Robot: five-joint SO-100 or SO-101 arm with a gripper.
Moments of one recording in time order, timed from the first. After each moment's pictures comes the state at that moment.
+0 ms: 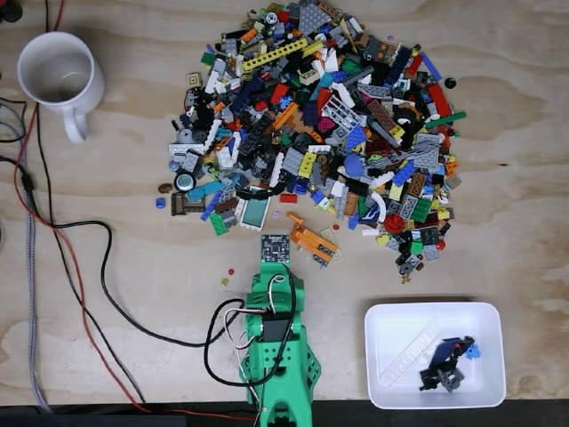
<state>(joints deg) -3.7 193.6 181.1 75.1 -83.3</state>
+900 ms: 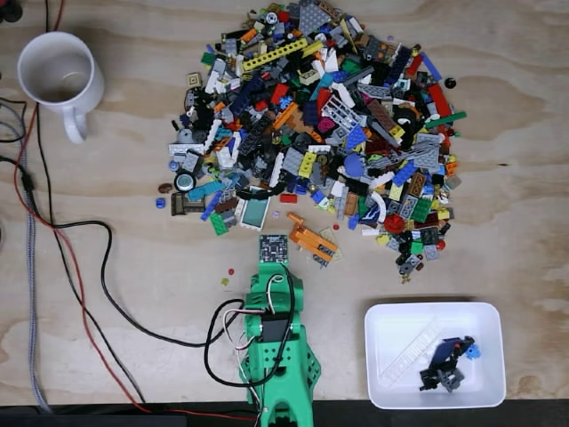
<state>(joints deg) -4.7 193.6 181.1 75.1 -83.3</state>
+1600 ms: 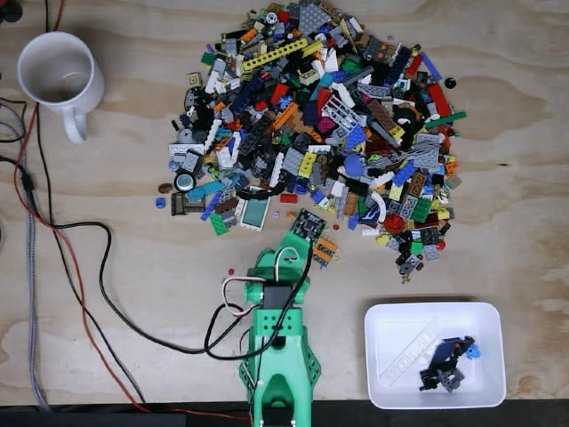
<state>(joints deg) 0.1 148.4 146.2 74.8 -52.3</state>
